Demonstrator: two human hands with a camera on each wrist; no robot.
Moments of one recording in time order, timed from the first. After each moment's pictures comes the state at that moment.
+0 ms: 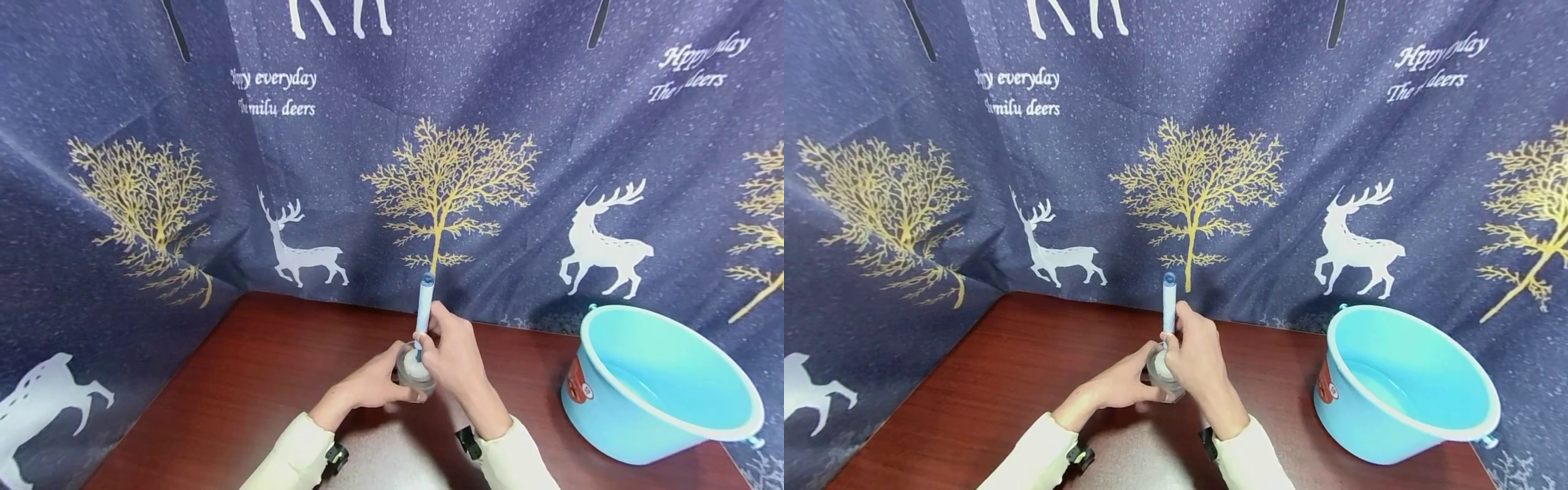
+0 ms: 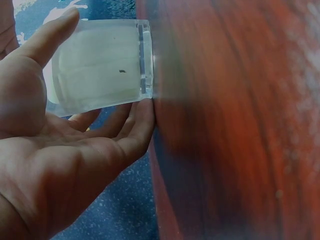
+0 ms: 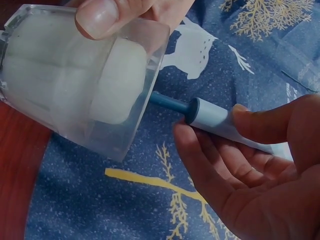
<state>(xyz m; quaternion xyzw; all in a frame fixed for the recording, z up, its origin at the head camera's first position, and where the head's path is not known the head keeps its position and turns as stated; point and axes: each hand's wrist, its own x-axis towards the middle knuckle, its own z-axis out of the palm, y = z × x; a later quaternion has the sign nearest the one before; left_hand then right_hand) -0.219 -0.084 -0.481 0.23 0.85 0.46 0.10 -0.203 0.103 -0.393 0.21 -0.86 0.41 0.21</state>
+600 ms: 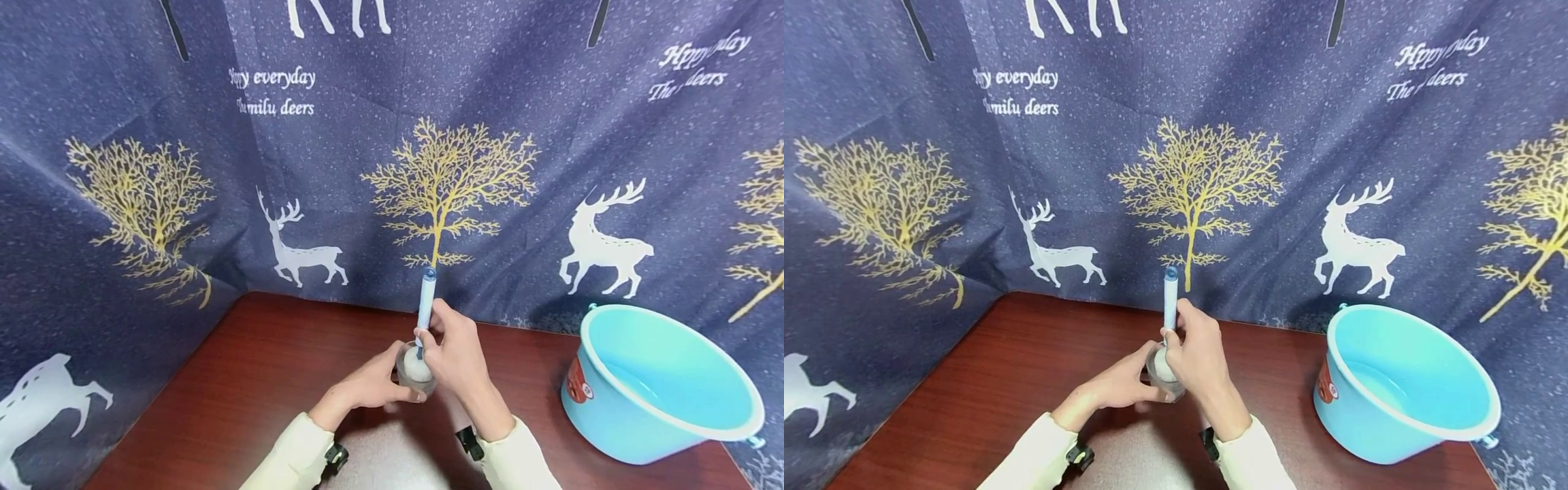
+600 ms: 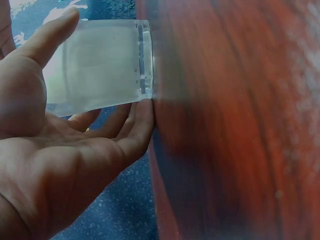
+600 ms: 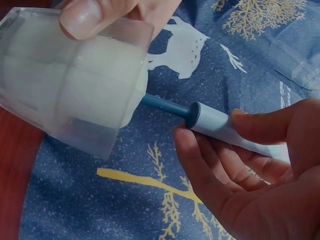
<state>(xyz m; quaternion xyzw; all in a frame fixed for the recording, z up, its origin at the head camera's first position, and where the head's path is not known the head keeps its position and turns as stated) -0.218 -0.082 -0.481 0.24 0.84 0.47 0.10 -0.201 0.104 -0.387 0.22 -0.85 0.43 0.23</state>
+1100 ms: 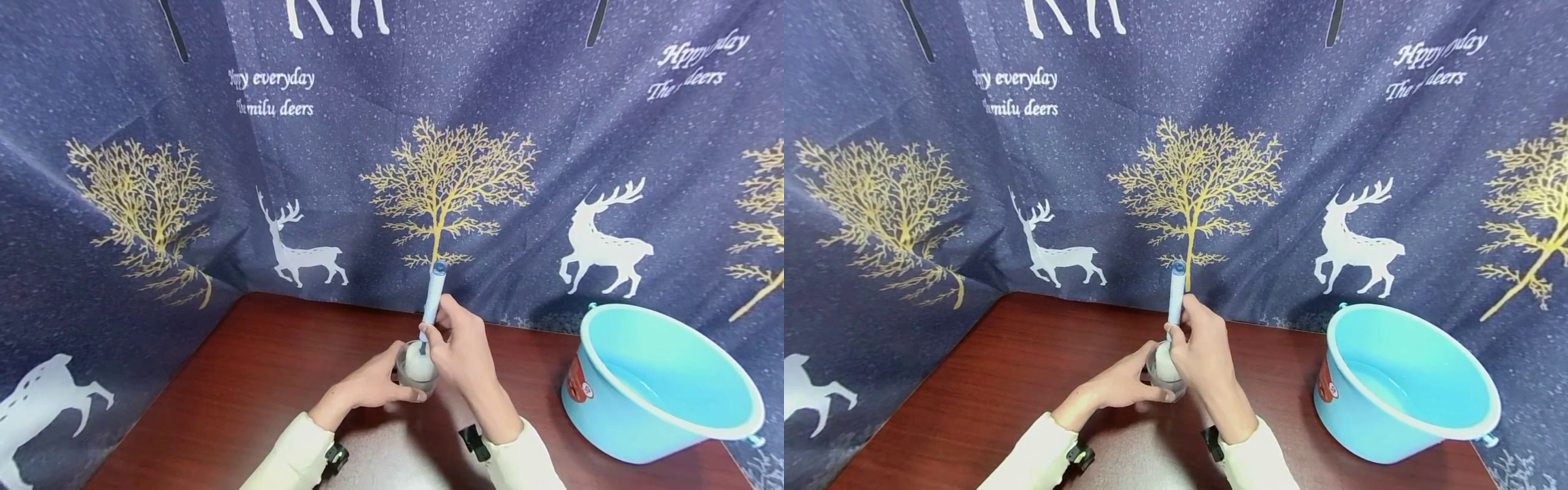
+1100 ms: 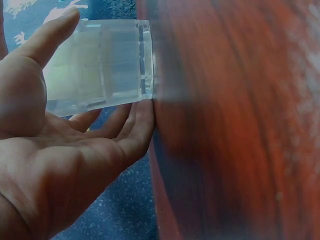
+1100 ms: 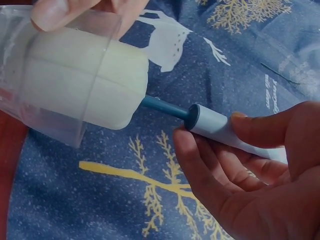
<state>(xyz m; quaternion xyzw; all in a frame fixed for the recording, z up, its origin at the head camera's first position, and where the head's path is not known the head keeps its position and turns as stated) -0.218 -0.082 -0.480 0.23 0.84 0.47 0.11 -0.197 0.109 -0.376 0.23 -0.83 0.43 0.27</state>
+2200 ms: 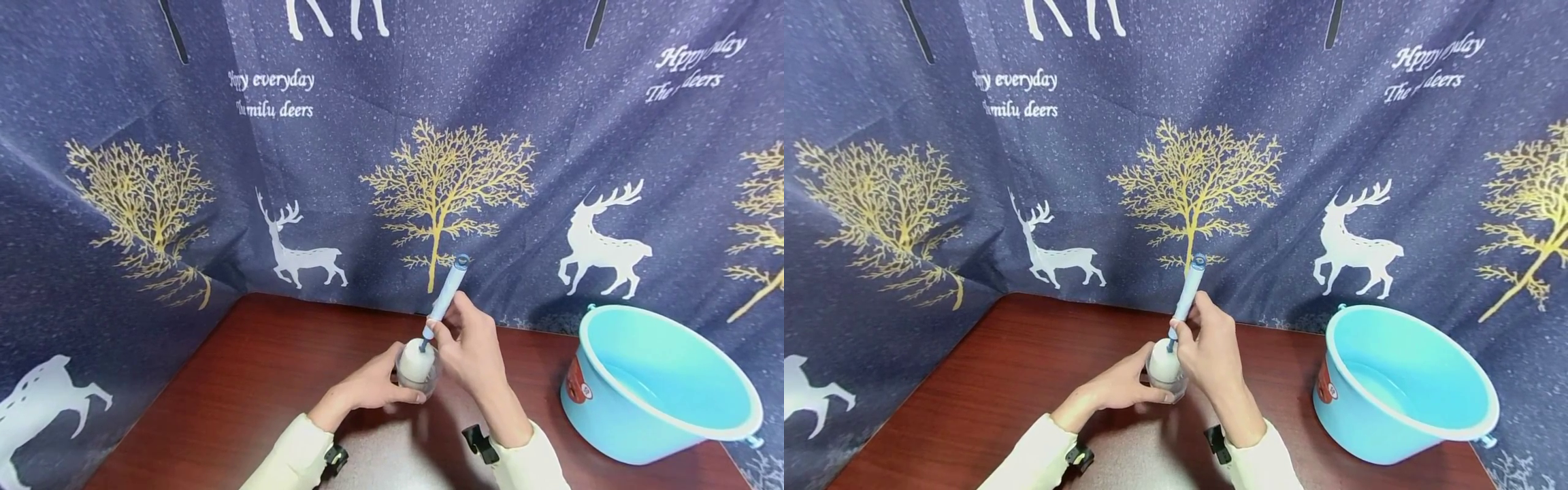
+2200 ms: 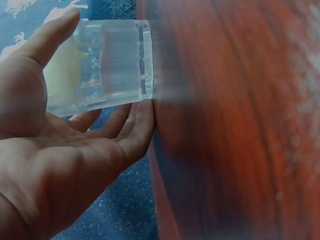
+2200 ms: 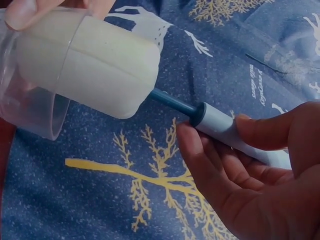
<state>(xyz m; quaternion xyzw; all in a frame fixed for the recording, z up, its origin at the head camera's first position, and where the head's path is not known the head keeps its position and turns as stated) -0.220 -0.083 -0.480 0.24 0.86 0.45 0.10 -0.189 0.117 -0.363 0.21 -0.83 0.46 0.26</state>
